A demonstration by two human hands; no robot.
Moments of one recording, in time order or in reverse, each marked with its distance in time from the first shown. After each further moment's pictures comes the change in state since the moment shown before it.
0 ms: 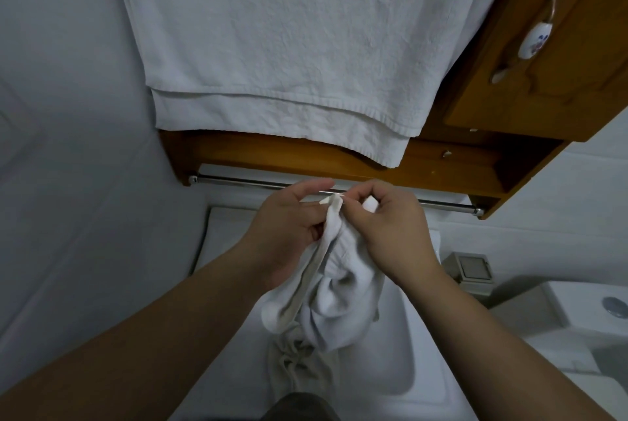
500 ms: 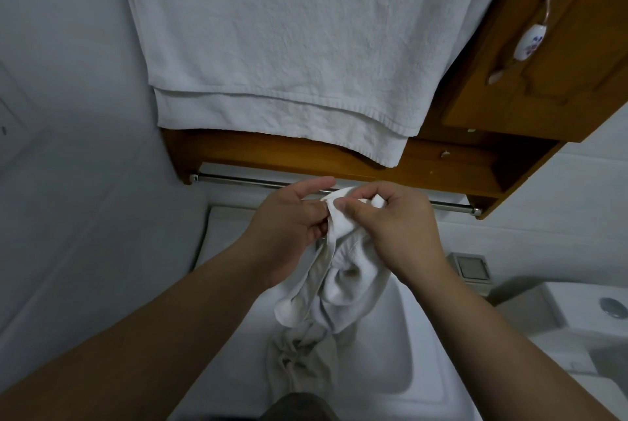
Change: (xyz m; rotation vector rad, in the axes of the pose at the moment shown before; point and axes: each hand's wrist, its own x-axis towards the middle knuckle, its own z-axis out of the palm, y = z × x) left_hand -0.007 0.002 0.002 -0.004 0.005 -0.009; right_hand -0.006 -0.010 -0.010 0.079 0.005 0.068
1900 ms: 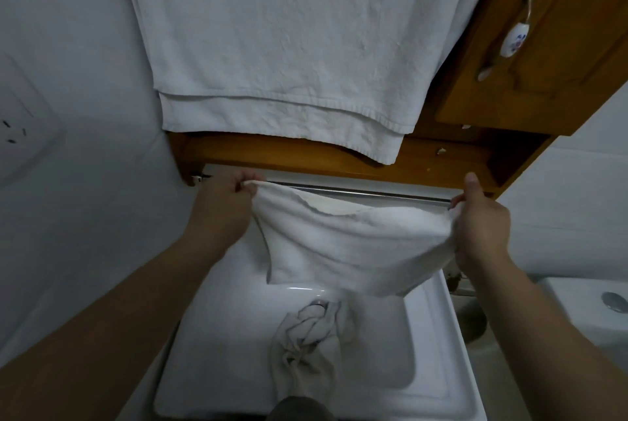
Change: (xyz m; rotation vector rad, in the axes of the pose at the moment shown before) left_hand 0.010 0.008 -0.072 0.757 0.489 0.323; right_hand 0.020 0.056 -0.071 0.186 0.518 0.531
